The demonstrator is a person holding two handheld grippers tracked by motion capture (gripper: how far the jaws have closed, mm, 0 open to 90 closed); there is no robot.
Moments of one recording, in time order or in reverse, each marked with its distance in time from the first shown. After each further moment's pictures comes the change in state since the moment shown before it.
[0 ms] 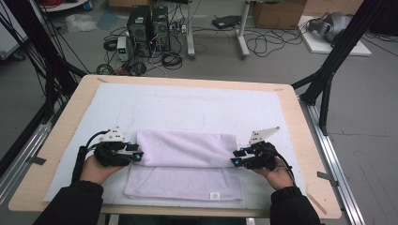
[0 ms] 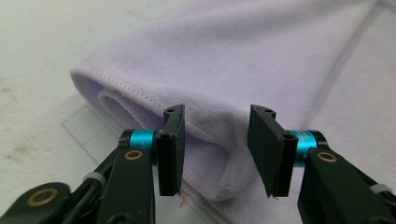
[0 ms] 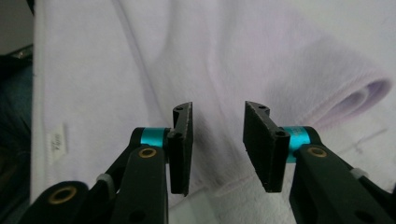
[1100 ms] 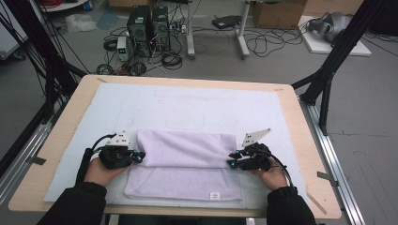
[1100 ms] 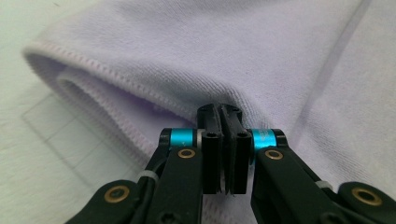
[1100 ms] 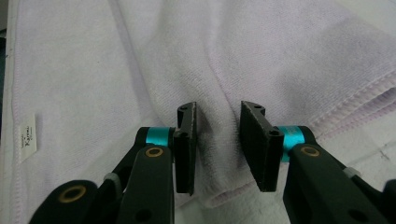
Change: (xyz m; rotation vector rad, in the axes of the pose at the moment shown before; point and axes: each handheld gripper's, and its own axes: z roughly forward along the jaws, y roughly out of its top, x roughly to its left) left arm -0.007 -0.005 -0.001 0.029 0.002 0.037; right arm 0.001 0.000 0.017 0.050 -0.011 -0.030
